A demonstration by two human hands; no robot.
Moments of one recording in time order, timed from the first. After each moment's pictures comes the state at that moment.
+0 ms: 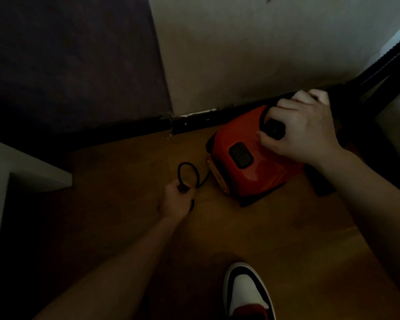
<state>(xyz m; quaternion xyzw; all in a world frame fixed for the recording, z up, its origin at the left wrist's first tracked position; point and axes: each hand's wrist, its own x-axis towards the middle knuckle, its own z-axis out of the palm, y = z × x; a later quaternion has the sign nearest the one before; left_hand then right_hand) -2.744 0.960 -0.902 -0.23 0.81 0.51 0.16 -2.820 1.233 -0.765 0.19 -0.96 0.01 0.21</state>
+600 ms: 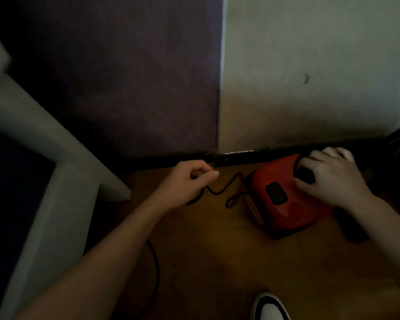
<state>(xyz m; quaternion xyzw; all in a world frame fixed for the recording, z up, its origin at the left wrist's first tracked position) -2.778 0.872 -0.706 0.07 0.85 0.51 0.10 -2.819 1.227 -0.743 0.17 -0.98 -0.07 0.07</state>
